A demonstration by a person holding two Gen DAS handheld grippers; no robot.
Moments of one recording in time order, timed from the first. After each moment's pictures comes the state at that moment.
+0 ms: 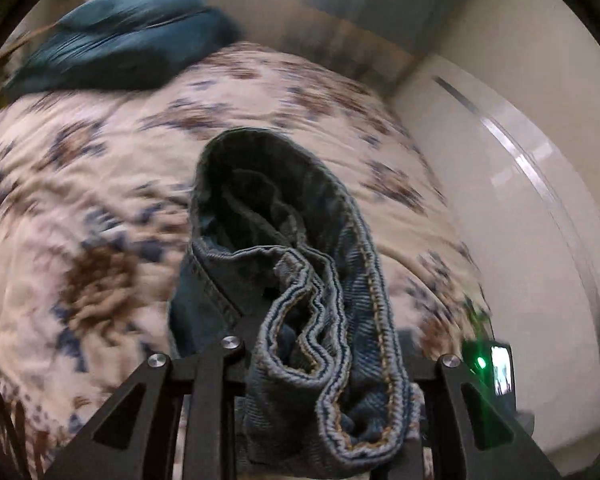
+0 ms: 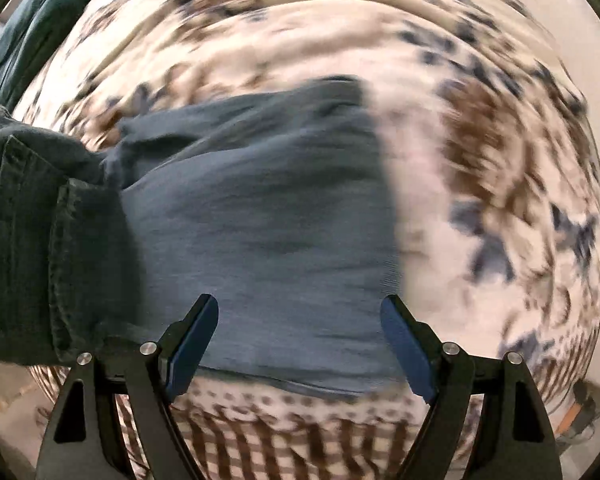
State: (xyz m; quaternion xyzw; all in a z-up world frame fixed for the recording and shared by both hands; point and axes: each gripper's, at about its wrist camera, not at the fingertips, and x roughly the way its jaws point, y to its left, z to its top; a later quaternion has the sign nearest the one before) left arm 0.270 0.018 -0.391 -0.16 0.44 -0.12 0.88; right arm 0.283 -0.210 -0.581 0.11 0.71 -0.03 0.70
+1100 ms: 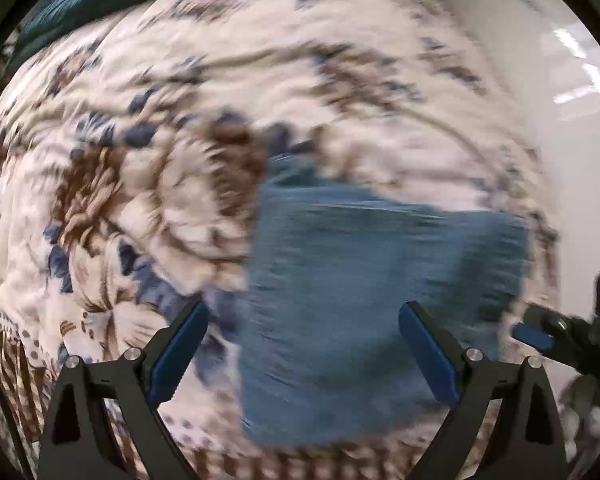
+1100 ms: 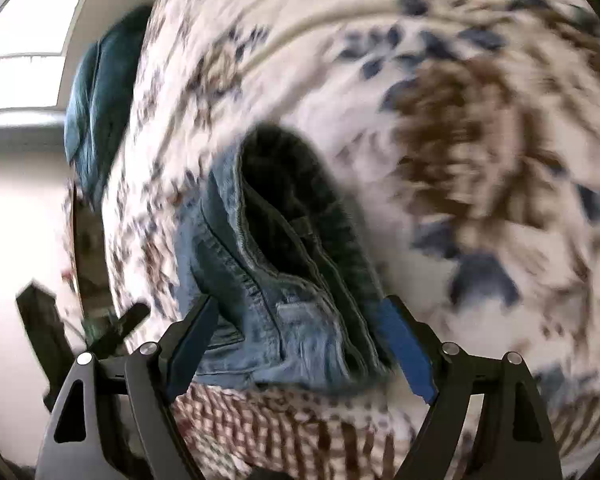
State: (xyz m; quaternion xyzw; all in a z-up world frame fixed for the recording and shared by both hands) left arm 0.293 -0.026 -0.503 -0.09 0.62 -0.03 0.78; right arm 0.279 -0.342 -0.564 0.31 0.66 0.11 0.67
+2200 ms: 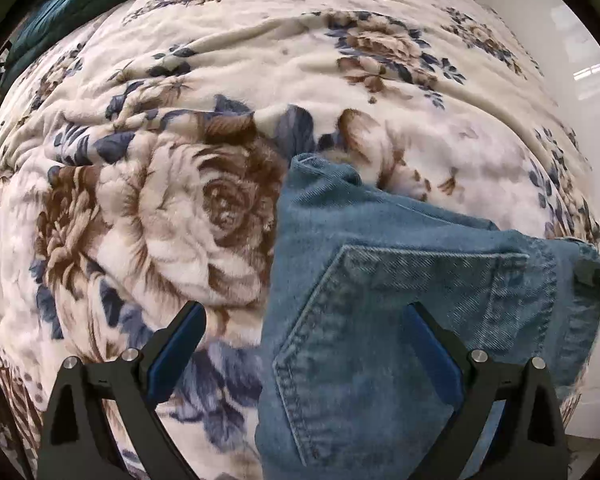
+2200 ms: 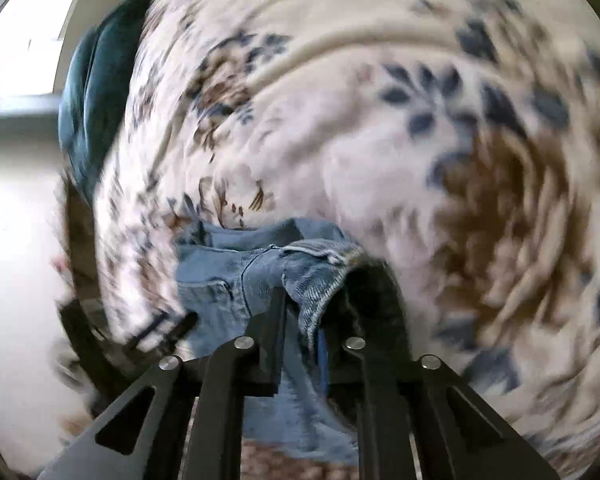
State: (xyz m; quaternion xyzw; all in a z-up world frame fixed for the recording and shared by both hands) left arm 0.343 -0.039 -0.552 -0.04 0.64 -0.01 0.77; right arm 0.353 -0.322 -0.543 0.25 0.66 0.11 0.70
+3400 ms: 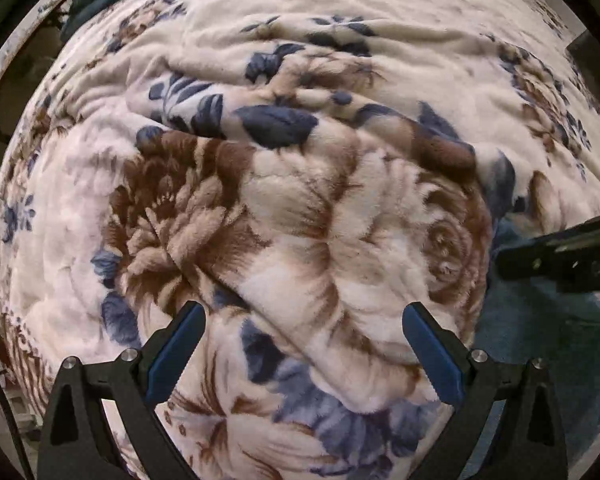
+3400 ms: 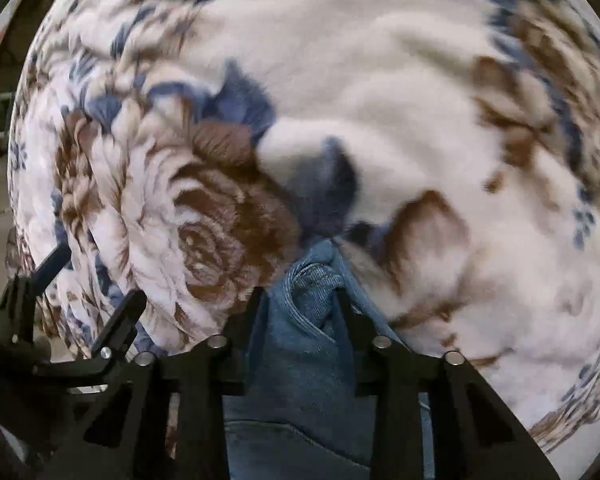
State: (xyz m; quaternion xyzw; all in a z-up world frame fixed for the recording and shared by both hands) left arm 0.362 0.086 -0.585 -0.07 0.65 0.11 0.75; right arm 0.480 -0.017 -0.643 -0.09 0.80 0.23 0.55
